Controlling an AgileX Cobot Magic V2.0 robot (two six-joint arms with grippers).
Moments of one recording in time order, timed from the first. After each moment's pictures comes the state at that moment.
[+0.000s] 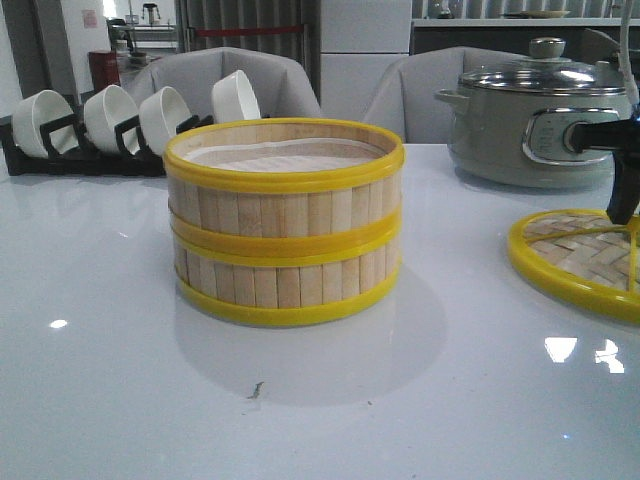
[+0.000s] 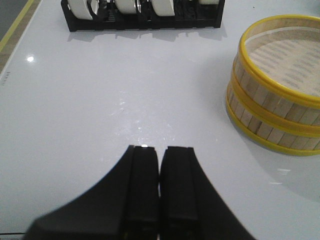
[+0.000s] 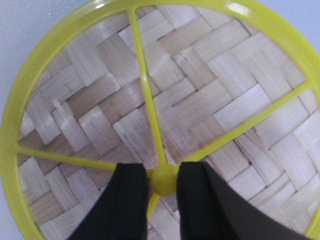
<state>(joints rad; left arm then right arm) -0.11 0.56 -0.69 -0.02 0.71 0.00 -0.10 1.96 -1.47 0.08 0.79 0.02</state>
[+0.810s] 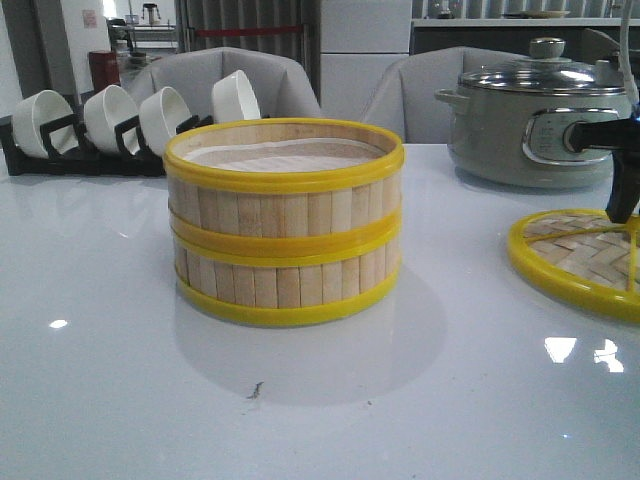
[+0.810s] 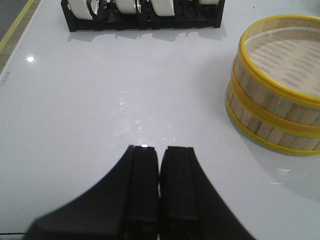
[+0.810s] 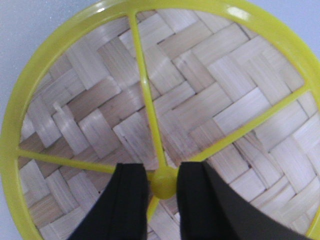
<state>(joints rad) -0.11 0.56 -0.69 -0.02 0.71 0.00 -0.10 1.96 -1.47 0.08 0.78 0.02</state>
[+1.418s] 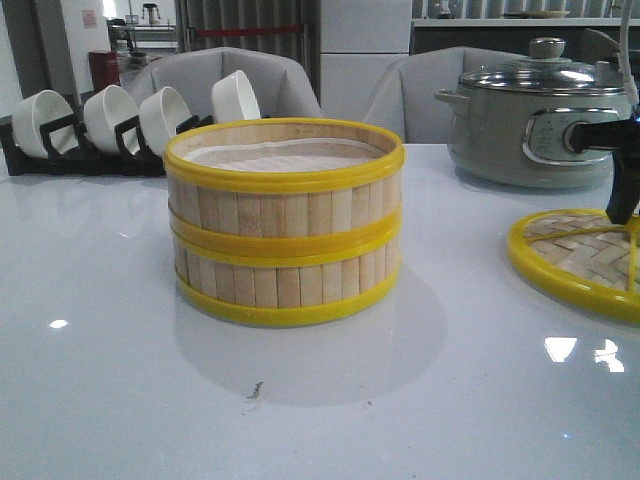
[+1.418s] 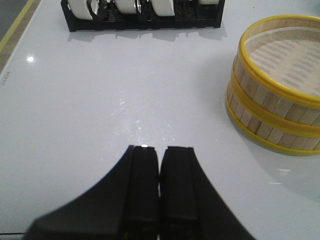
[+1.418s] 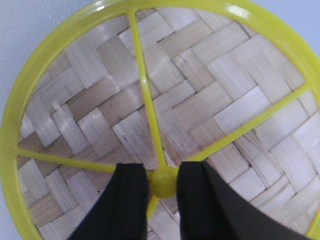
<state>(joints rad) -0.11 0.56 -0.69 -0.02 0.71 0.00 -0.10 1.97 -1.47 0.08 0.78 0.02</state>
